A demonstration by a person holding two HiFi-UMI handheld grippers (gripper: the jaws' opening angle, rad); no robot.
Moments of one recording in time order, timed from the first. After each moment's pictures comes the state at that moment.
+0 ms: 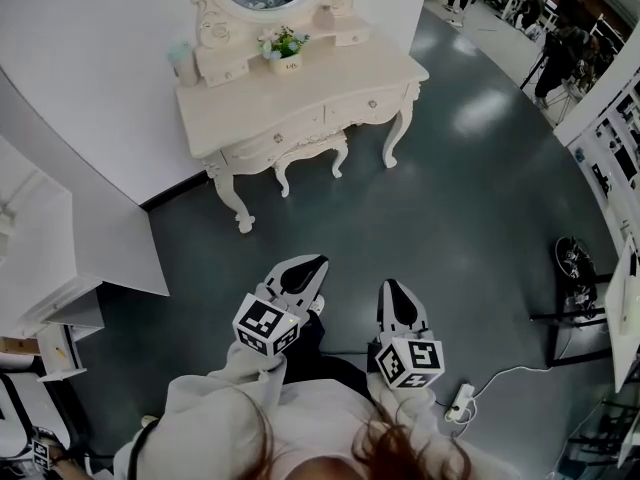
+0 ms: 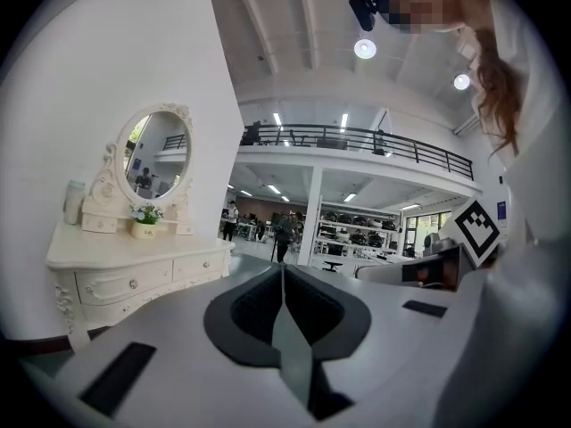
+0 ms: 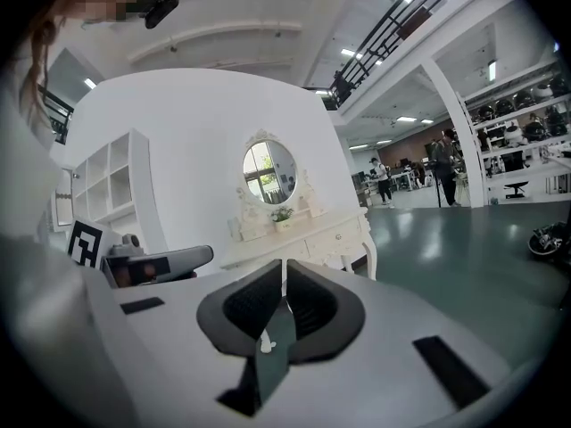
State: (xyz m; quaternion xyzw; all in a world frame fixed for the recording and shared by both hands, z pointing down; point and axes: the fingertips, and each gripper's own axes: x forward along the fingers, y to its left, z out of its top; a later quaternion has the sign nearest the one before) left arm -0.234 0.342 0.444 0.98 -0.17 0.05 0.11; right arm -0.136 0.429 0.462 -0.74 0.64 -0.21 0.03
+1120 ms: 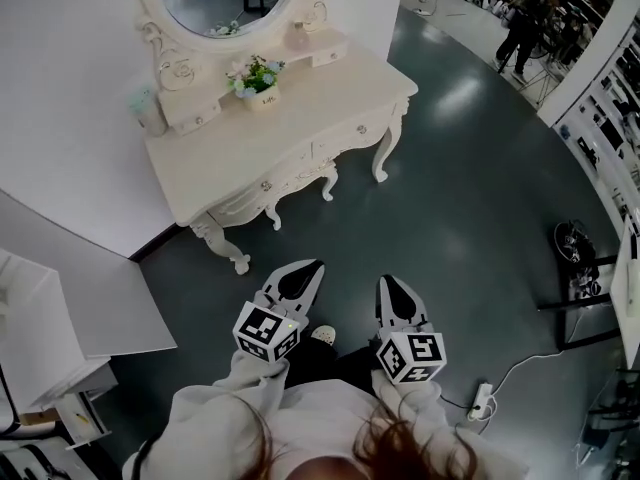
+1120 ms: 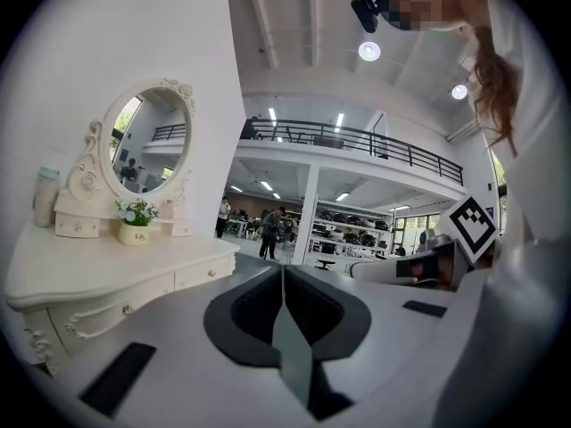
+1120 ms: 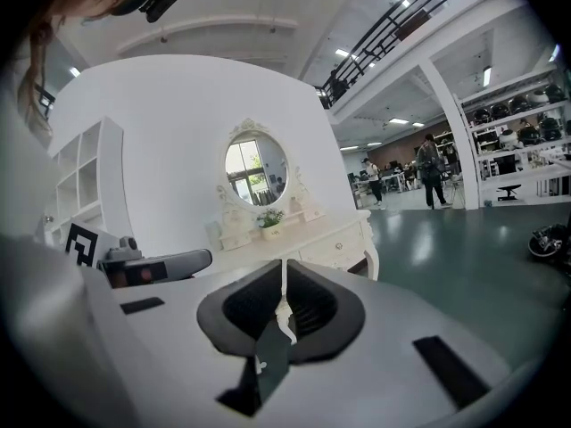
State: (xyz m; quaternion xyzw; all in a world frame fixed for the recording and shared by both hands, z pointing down) left arm -0.202 0.186 0.452 0.98 -0.12 0.05 0.11; right arm -0.110 0.273 0.465 -0.77 0.60 -0.21 0.02
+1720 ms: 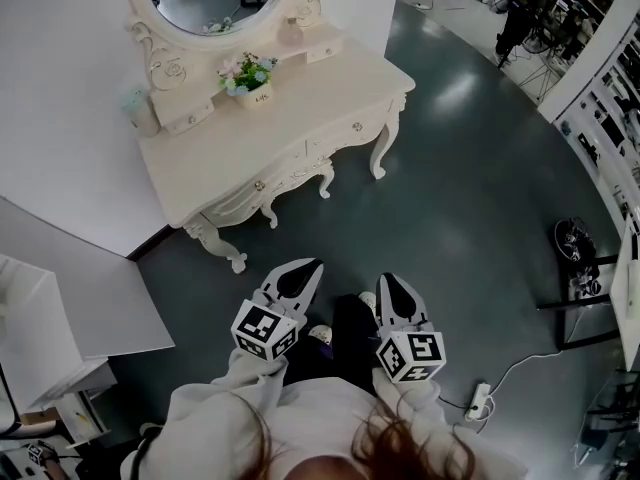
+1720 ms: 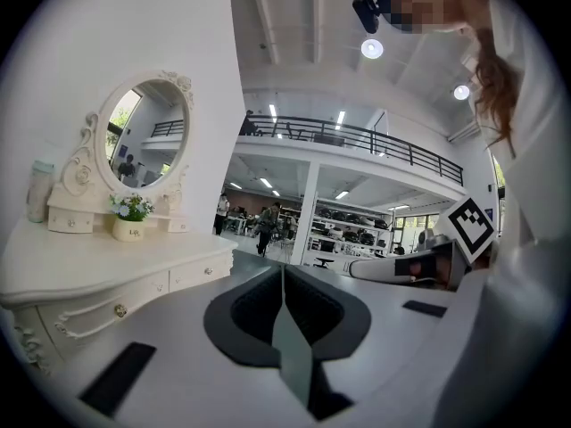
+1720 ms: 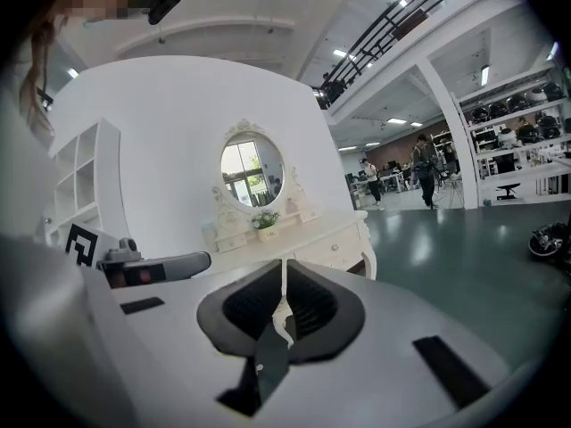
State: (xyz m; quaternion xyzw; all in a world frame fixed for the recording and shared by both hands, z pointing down) left arm -0.181 0.182 0.462 0.98 -0.12 0.06 0.12; right arm -0.088 0.269 0.472 -0.77 0.60 -0.21 0.03
